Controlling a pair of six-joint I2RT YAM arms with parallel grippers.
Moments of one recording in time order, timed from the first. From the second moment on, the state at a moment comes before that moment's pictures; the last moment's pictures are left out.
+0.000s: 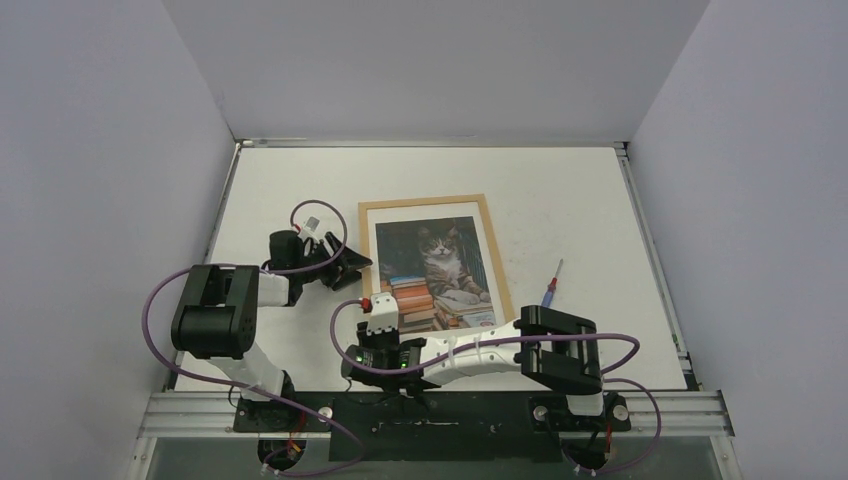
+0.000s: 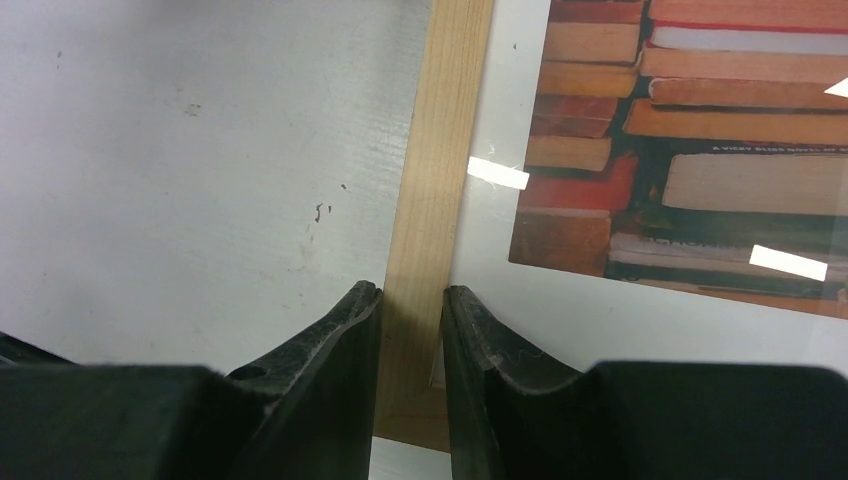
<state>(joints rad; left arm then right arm) -0.04 1.66 0.52 0.50 0.74 -0.91 1.48 1.90 1.20 -0.26 0.74 1.03</state>
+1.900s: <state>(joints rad) -0.04 1.70 0.47 0.69 0.76 -0.98 1.47 2.03 1.53 -0.70 0.78 1.13</state>
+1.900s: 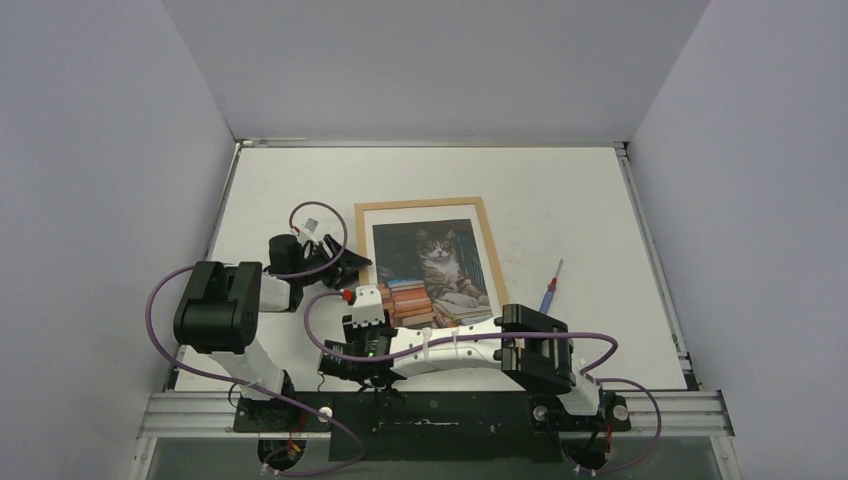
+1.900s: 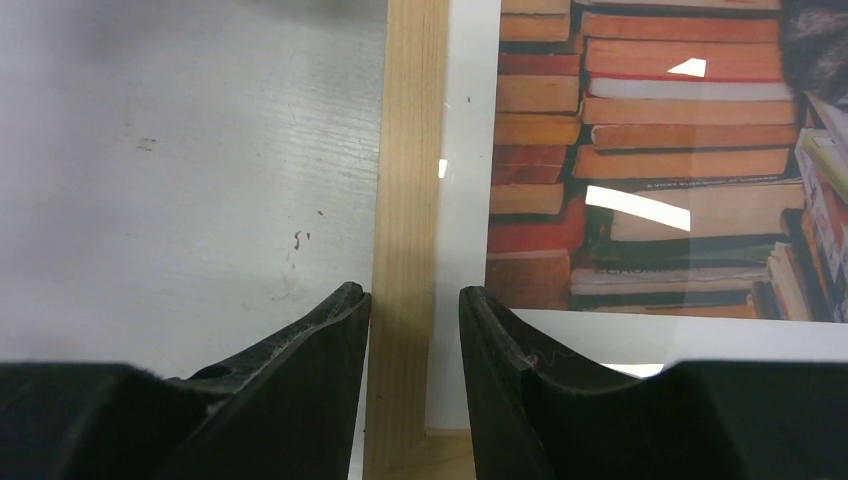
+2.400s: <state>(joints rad) -0.04 1.68 0.47 0.67 0.76 -0.98 1.47 2.06 1.55 -0.72 0.79 1.14</state>
